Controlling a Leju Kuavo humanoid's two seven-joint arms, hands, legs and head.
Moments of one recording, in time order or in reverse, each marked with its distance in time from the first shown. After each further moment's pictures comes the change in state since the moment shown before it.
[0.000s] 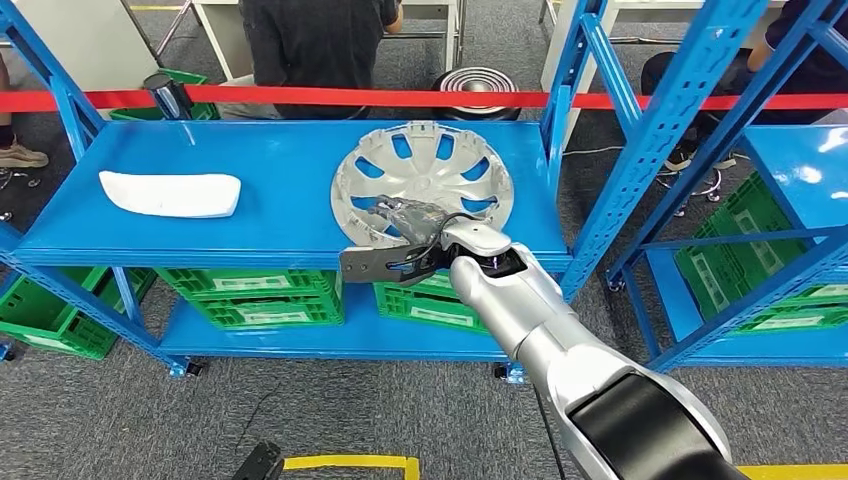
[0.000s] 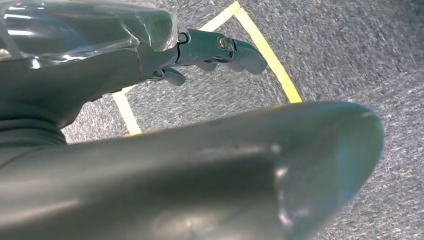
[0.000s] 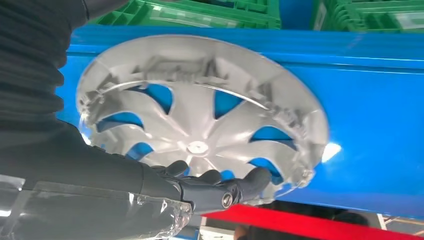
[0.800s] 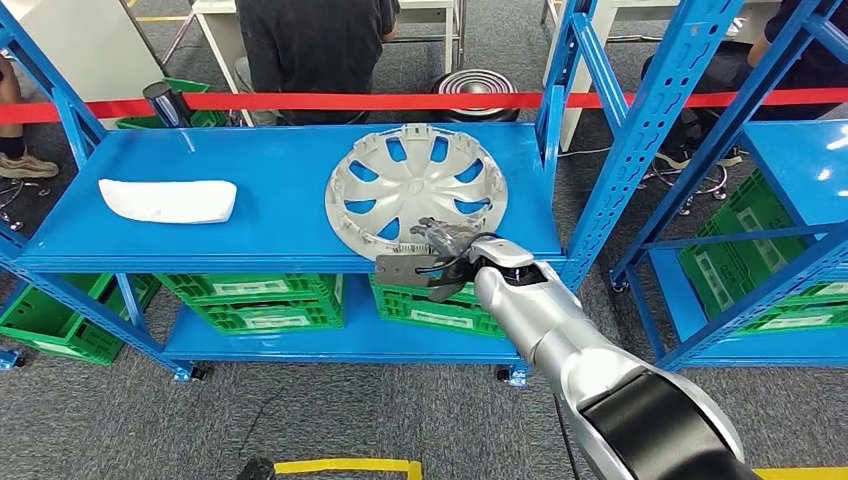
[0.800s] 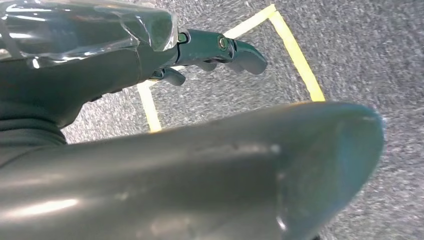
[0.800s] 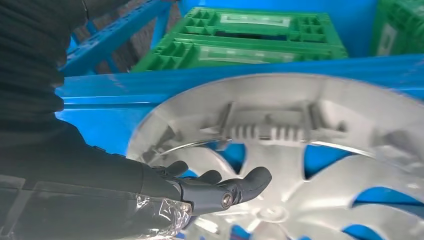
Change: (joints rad) left arm 0.053 -0.025 0.131 -0.007 -0.056 0.055 0.039; right arm 0.008 -0.047 -0.035 0.137 -0.036 -0.009 0.078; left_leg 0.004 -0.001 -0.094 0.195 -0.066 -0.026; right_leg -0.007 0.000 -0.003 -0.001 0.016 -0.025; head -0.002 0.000
